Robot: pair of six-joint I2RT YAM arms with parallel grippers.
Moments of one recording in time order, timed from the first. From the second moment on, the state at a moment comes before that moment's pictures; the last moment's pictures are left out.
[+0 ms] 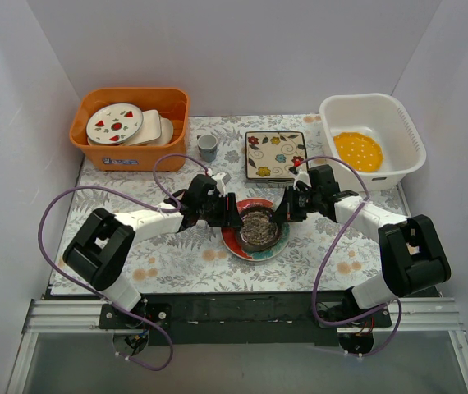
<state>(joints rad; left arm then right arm) -0.64 1.60 0.82 0.02 0.32 -0.57 0.36 1.48 0.76 -0.15 -0.65 0.44</state>
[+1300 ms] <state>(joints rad) -0.64 1.35 0.76 0.00 0.17 -0.55 0.36 1.46 0.80 -0.13 -0.66 0.46</state>
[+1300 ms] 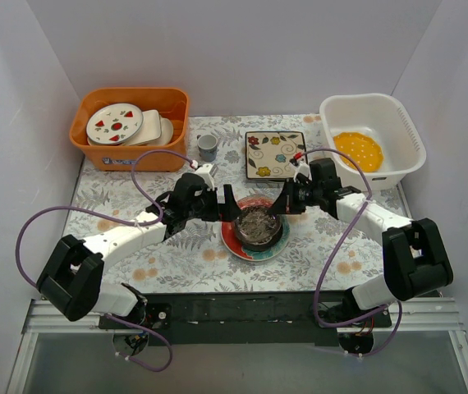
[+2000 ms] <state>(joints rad) -0.64 1.22 0.76 0.00 0.08 -0.53 0.34 1.52 1.00 -0.19 -0.64 0.44</state>
